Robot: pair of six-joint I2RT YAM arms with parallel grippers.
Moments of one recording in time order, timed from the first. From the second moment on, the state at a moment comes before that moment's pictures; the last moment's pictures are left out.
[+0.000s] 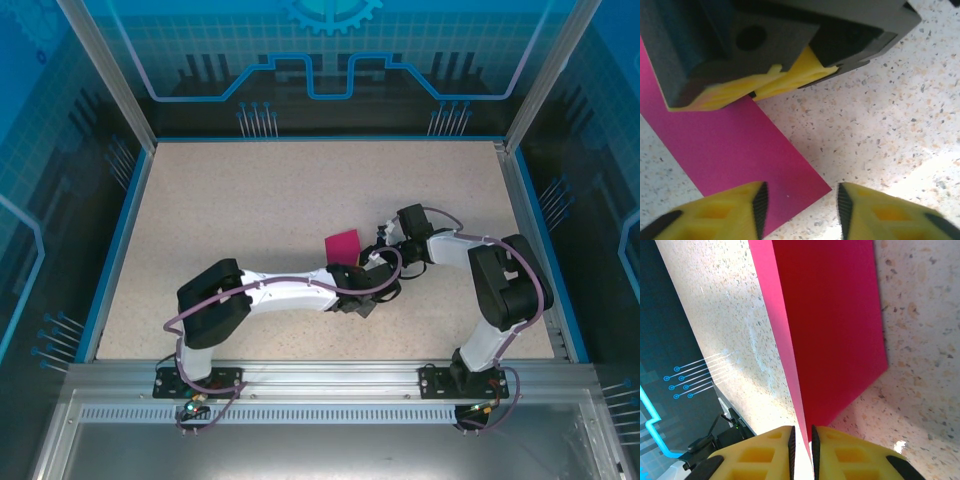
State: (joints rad) left arm -1.13 1.92 1.32 -0.60 -0.38 -0.43; right arm 0.30 1.71 0.83 -0.24 -0.82 0.72
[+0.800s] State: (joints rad) left arm -1.02 1.74 1.15 -0.46 -0.22 -0.43; right arm 0.30 1.68 0.83 -0.28 -0.76 0.70
